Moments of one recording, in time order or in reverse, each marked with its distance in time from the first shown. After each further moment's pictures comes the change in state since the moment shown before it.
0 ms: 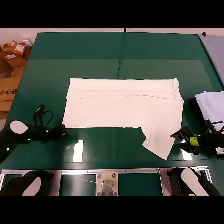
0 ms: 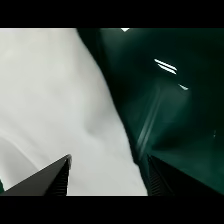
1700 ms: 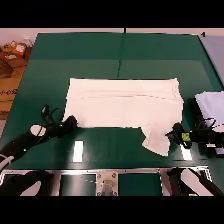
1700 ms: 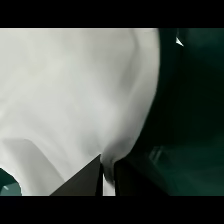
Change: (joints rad) left arm -0.248 -0.156 -0.061 -0.293 0.526 -0.114; right arm 0.126 -0.092 -0.014 0.059 -0.081 -0.028
